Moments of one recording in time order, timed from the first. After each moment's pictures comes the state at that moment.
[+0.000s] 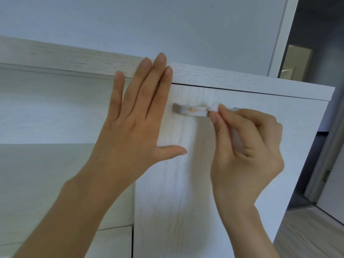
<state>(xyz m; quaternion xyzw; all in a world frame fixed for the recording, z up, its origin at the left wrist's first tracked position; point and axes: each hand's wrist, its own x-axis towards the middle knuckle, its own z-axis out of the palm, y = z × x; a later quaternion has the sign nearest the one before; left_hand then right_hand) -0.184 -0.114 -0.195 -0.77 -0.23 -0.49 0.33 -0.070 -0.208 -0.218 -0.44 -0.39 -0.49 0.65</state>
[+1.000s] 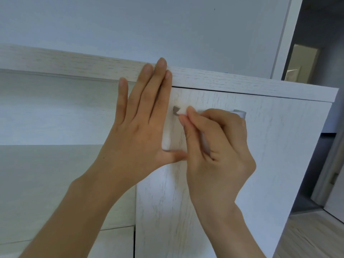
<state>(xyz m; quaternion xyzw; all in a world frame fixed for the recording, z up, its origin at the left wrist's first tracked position) -0.174 -0.107 -0.199 -0.76 -0.19 -0.54 0.30 -0.092 -0.197 -0.218 -0.40 -0.46 -0.46 0.65</state>
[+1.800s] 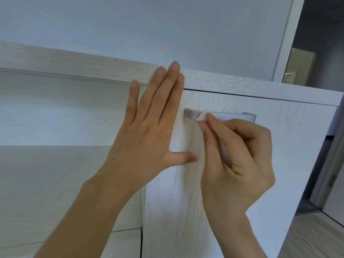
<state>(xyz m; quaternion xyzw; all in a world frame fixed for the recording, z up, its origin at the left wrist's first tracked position) -0.178 -0.107 -0.197 -0.77 -0.20 -0.52 0.30 -0.092 -0.196 -0.226 -0.39 -0.42 -0.50 0.66</state>
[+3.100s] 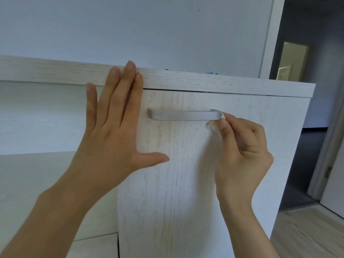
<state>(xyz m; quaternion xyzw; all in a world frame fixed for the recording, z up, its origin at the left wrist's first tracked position) -0.177 -0.120 -0.194 -0.81 -0.24 -0.48 0.25 -0.030 -0.218 -0.223 -0.43 -0.35 -0.25 0.79</state>
